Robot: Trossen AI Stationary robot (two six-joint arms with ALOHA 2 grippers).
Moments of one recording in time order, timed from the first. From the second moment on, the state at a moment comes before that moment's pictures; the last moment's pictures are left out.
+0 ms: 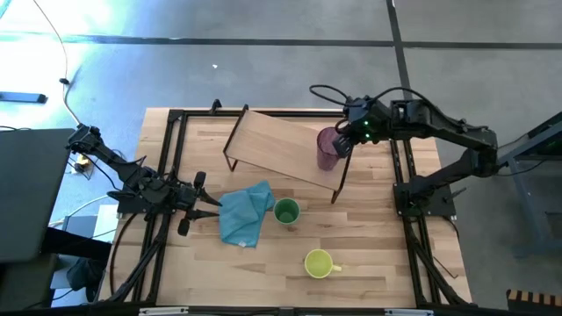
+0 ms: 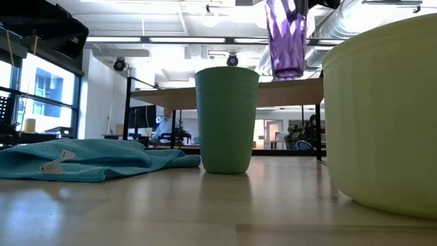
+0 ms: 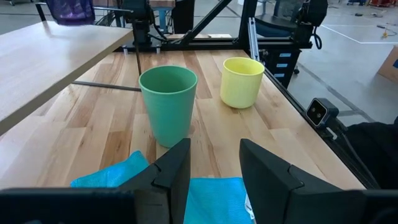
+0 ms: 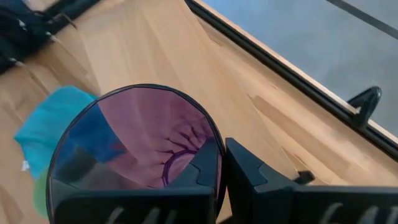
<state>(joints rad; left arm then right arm) -0.46 0.49 0.31 -0.13 -0.38 -0.16 -0.17 1.34 1.65 -1.22 0.30 0.54</state>
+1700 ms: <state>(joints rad) -0.47 0.49 0.31 -0.13 -0.39 -0.16 -0.32 1.27 1.54 -1.14 0.19 0.52</state>
